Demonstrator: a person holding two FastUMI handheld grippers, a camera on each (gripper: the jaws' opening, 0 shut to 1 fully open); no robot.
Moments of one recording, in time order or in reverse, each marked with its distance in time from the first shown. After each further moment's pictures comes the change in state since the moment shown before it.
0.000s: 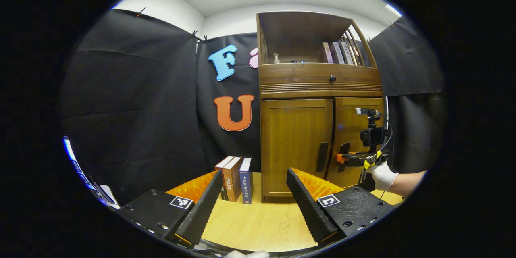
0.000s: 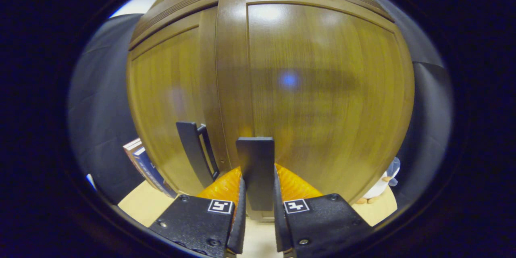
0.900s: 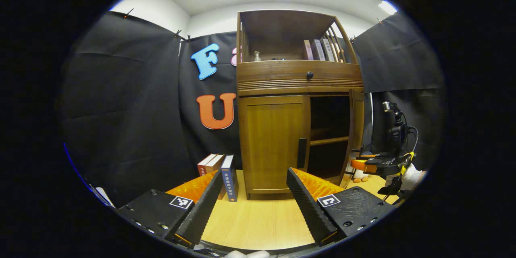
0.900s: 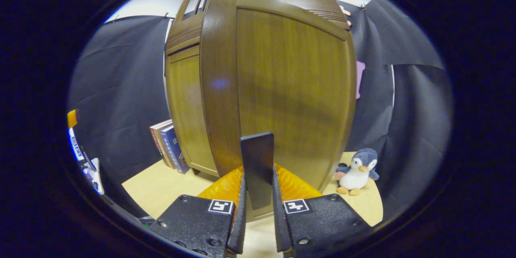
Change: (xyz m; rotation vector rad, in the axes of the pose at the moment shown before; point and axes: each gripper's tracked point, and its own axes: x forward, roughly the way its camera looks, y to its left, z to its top) left arm -0.007 -0.058 -0.004 0.023 0.009 -0.140; right arm -0.147 -0.061 -0.042 -0.053 -0.009 0.072
